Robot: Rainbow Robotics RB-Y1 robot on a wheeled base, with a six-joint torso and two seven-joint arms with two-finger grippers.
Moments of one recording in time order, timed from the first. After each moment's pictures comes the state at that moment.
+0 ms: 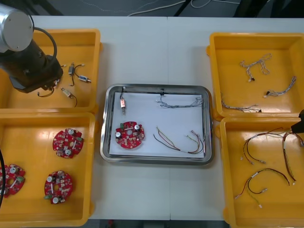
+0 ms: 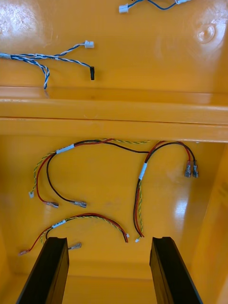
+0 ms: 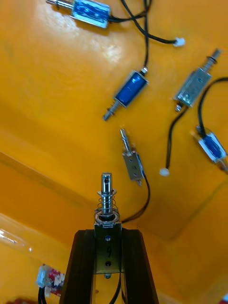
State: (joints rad) right arm -0.20 -0.82 -0.29 -2.08 -0.90 1.92 1.34; left arm -0.71 0.63 -0.04 -1.66 0.51 1.88 -0.71
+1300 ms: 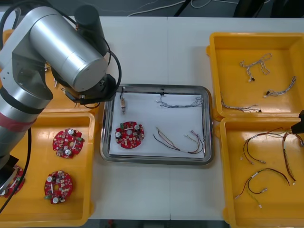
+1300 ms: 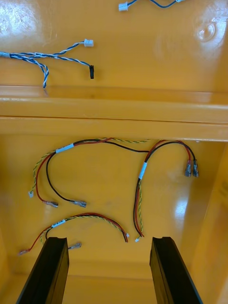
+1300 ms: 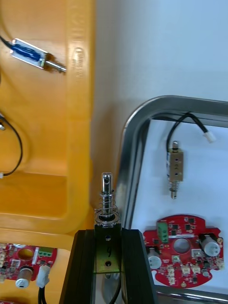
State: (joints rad) right arm -0.20 -0.82 -0.29 -2.08 -0.90 1.92 1.34; left arm -0.77 0.53 -0.43 -1.90 0.47 1.91 -0.69
